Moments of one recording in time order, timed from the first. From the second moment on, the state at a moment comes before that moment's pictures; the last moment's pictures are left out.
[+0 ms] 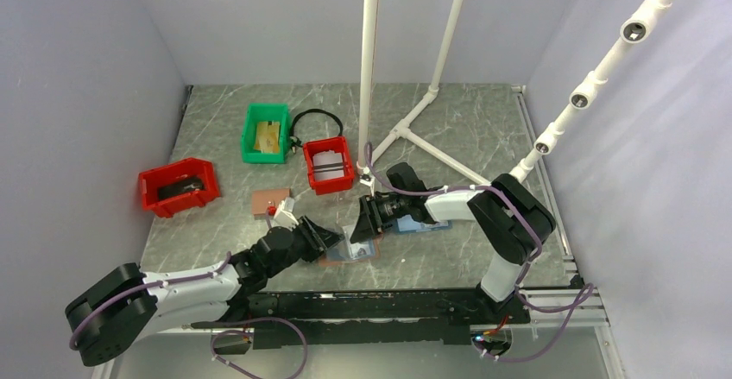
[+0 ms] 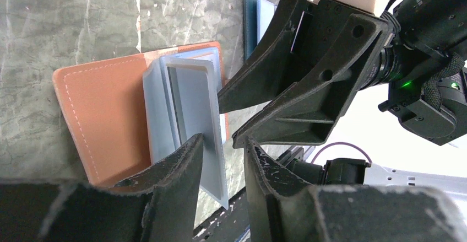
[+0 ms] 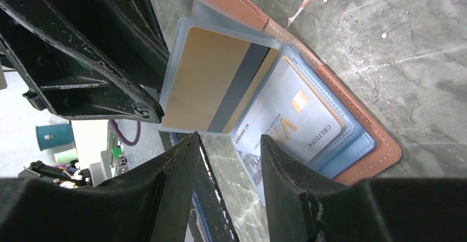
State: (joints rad) left arm -0.92 0.95 0.07 0.51 -0.14 -1.29; right arm 0.67 1.73 0.72 0.21 -0.87 0.49
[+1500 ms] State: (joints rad) left arm -0.89 1.14 0.14 0.58 -0.11 -1.28; right arm 0.66 1.73 0.75 0.19 -0.93 0.50
